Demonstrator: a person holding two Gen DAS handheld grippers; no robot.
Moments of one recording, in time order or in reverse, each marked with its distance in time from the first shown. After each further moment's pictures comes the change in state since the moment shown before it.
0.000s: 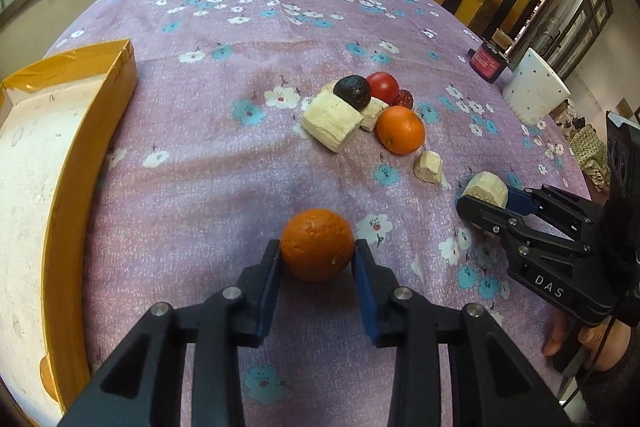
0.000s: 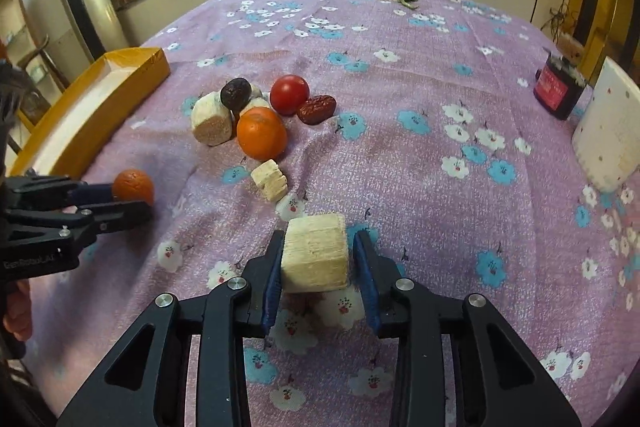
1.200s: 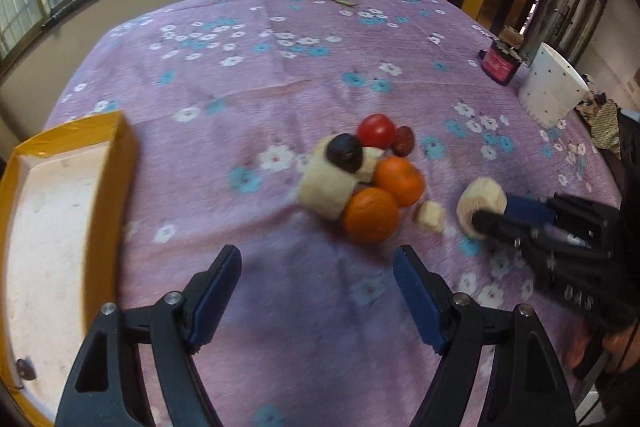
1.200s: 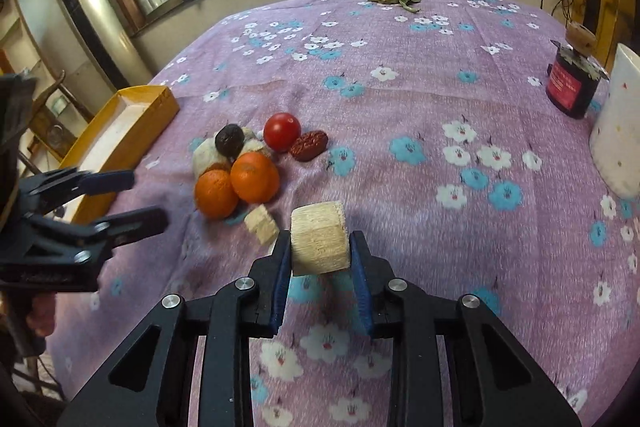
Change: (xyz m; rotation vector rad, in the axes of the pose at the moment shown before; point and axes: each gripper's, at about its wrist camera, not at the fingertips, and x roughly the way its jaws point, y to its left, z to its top) left arm 0.004 -0.028 0.041 0.079 0.005 0.111; right arm -0.003 -0.033 0.015 0.106 -0.013 0.172
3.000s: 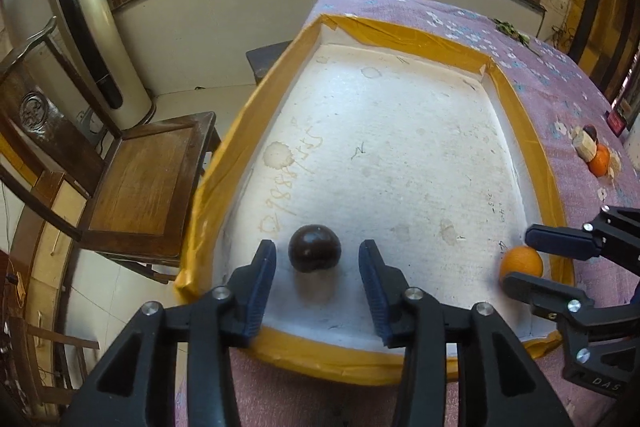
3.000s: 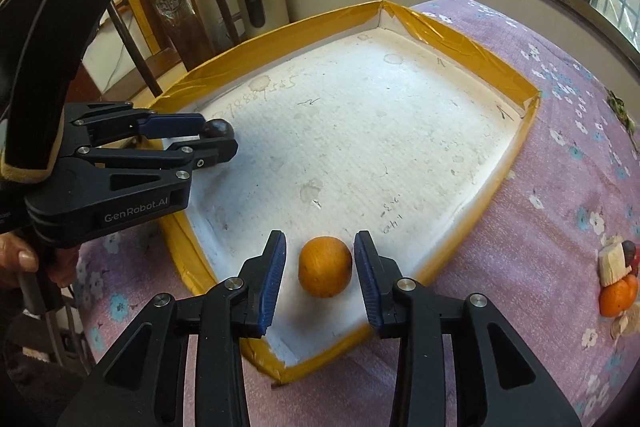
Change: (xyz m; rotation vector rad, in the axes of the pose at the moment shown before) left arm -0.101 0.263 -0.160 -0.291 -0.092 0.298; right arm 0.075 0.333 -0.018 -0.477 0.121 0.139
